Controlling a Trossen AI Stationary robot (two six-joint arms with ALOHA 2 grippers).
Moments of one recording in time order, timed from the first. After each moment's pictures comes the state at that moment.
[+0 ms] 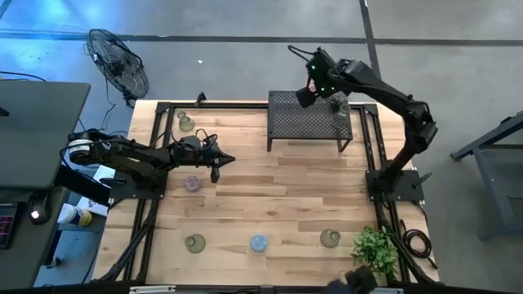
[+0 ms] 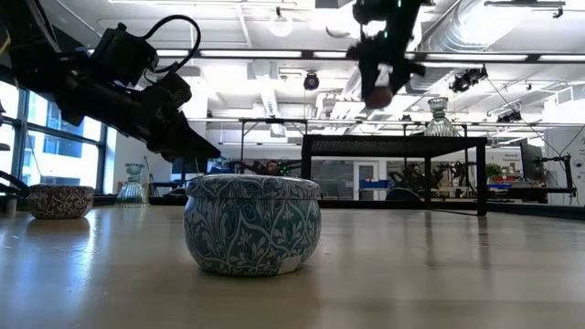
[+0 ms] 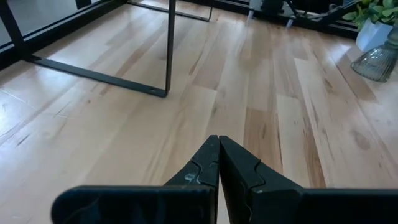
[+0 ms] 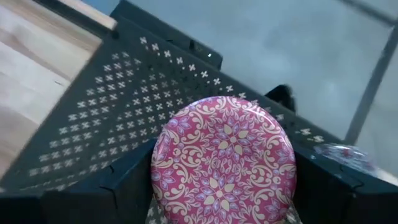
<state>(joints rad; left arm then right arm) 0.30 1.28 0.22 0.75 0.14 -0.10 -0.68 1.65 1.71 -1.09 0.19 0.33</state>
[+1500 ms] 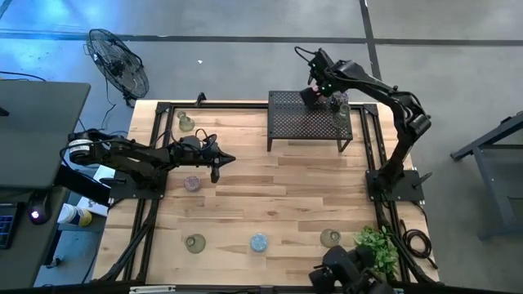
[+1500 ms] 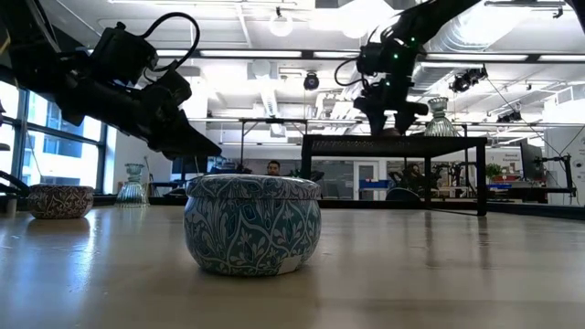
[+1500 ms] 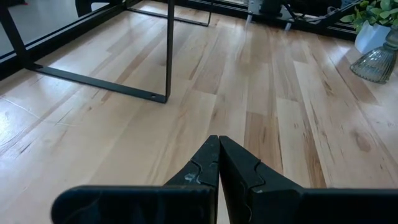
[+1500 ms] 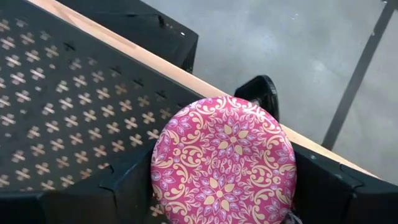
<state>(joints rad) 0.30 1.28 0.22 0.77 0.14 -0.08 -0.85 1.76 1.55 -0.92 0.17 0.20</state>
